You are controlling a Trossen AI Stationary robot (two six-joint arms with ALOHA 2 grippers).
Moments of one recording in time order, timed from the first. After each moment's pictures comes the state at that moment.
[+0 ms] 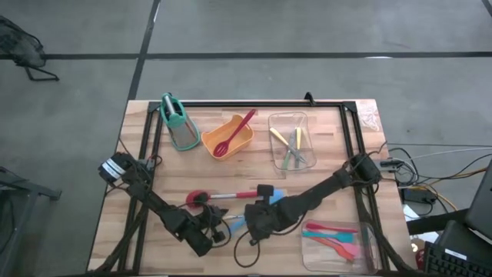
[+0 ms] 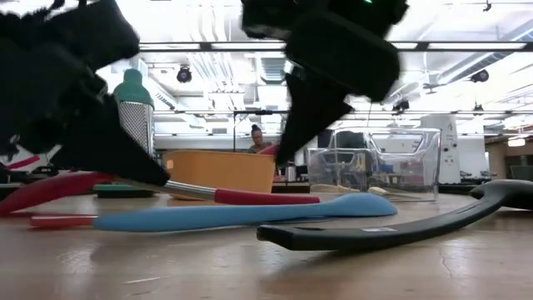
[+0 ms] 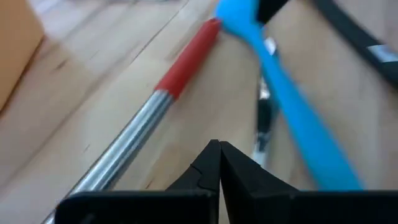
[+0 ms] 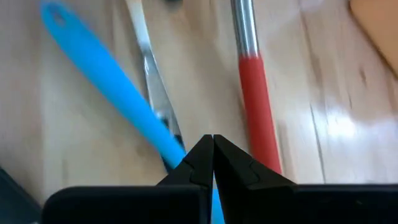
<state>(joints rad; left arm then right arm) -0.73 1.83 0.91 -0.15 -0.90 -0.92 0.45 2.10 1.55 -0.67 0.48 0.44</state>
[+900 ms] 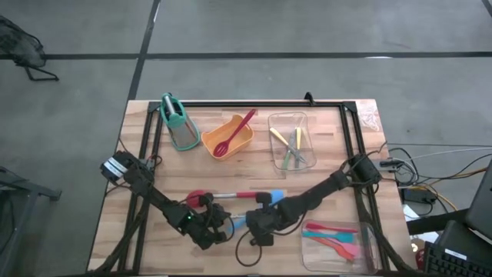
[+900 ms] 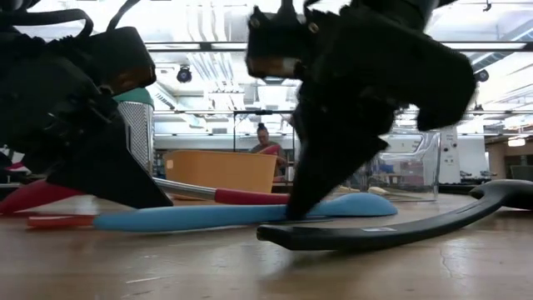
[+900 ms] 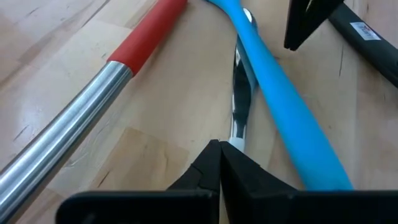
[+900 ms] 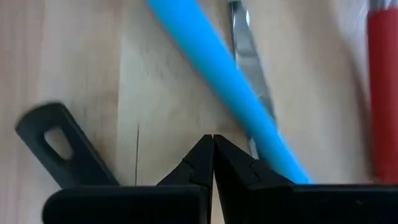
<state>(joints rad) -0.68 1.83 0.85 0.03 -0.71 -0.87 0.44 2.12 1.44 -0.47 0.22 0.41</state>
